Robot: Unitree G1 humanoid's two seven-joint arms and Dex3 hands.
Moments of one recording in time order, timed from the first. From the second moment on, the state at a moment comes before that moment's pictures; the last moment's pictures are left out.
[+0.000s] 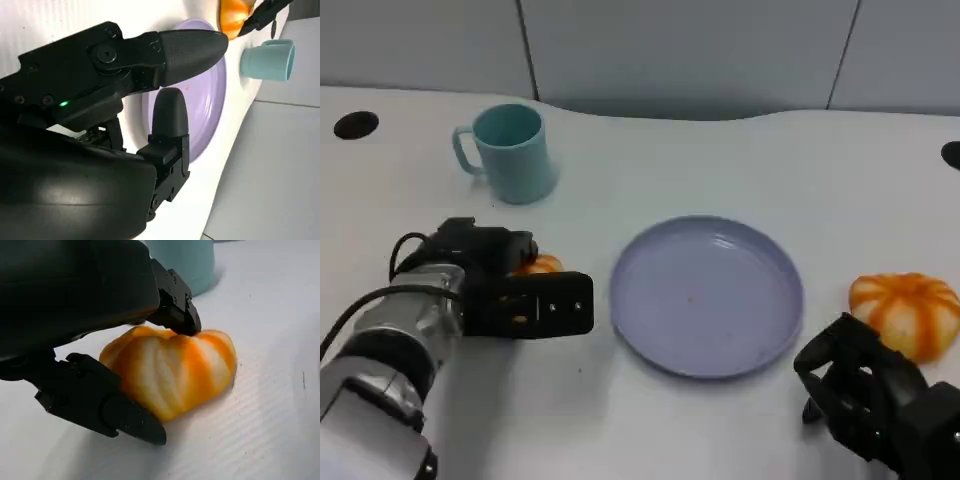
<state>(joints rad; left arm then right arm) -0.88 0.21 -0.52 1.32 0.77 -0.14 0.06 0.08 -0.04 0.06 0.22 -0.07 -0.24 0.08</state>
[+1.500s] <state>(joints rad) -0.79 0.04 -0.22 0.99 0.27 -0.53 -0.20 0.06 -0.02 0.07 0.21 -0.09 -0.18 0.07</state>
